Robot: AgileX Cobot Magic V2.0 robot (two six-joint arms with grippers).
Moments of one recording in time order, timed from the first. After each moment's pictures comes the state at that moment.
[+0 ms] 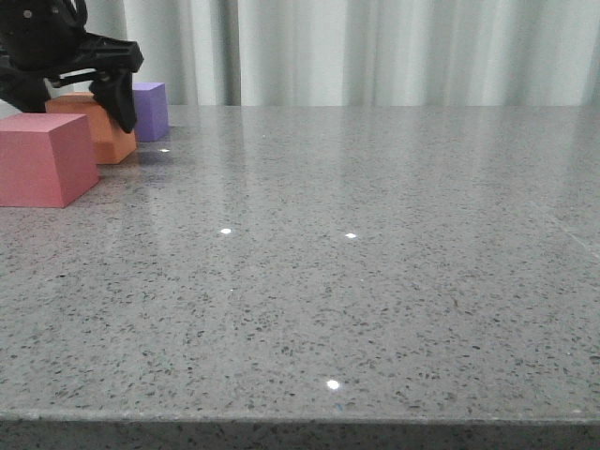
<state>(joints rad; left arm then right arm) -0.22 1.90 -1.59 0.00 0.78 -0.09 0.09 0.43 -0.39 -0.20 0.26 0.22</state>
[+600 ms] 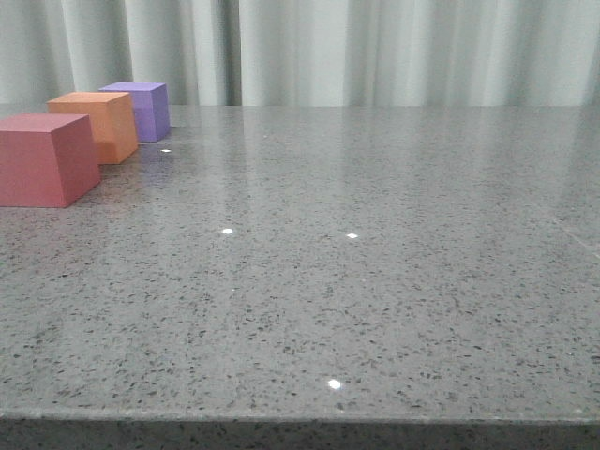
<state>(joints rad) -0.22 1.50 -1.48 0.01 0.79 -0.09 0.09 0.43 -0.39 -0.20 0.26 0.22</state>
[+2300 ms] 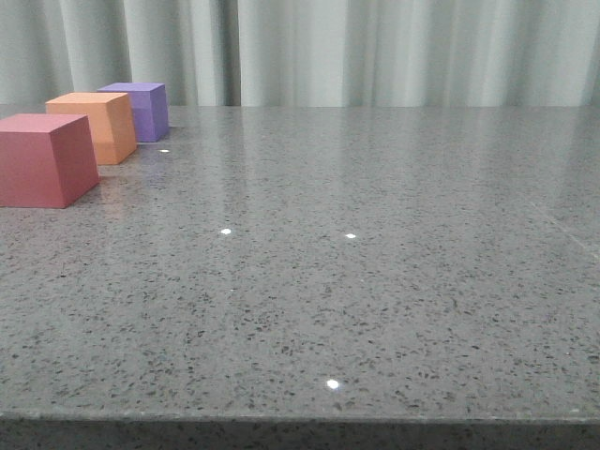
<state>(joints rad) -0.22 0.29 -0.46 0.02 0.40 -0.09 0.09 0.43 -0.39 -0.20 0.26 0.22</state>
